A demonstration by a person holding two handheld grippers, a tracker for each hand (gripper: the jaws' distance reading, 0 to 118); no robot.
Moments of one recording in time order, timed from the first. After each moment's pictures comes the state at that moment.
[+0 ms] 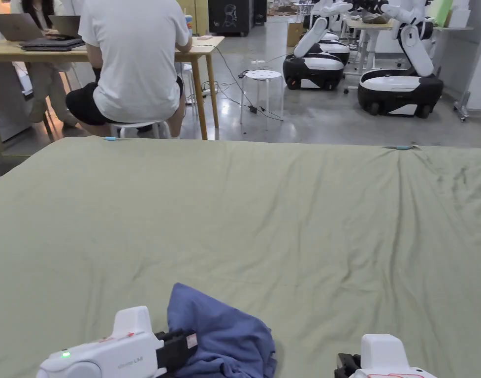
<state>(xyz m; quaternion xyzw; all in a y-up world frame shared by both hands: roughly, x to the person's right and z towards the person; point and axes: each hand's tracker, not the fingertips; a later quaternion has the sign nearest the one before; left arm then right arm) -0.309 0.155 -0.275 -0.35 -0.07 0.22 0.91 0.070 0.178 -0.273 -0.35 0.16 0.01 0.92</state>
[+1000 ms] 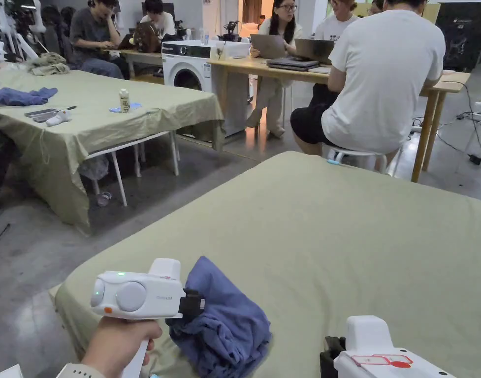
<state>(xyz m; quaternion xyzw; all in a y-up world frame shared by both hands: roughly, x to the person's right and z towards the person) -0.700 0.181 -0.208 -0.34 0.14 0.19 0.91 -0.348 0.219 -0.300 -0.29 0.42 0.11 0.85</state>
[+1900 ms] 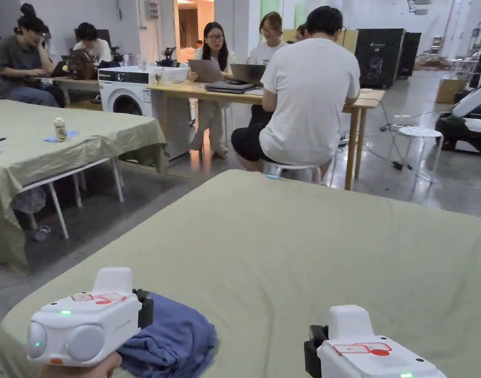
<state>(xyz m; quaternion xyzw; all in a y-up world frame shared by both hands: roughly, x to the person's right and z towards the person) -0.582 0.250 -0.170 -0.23 0.20 0.09 0.95 -0.255 0.265 -0.279 -0.24 0.35 0.08 0.90</state>
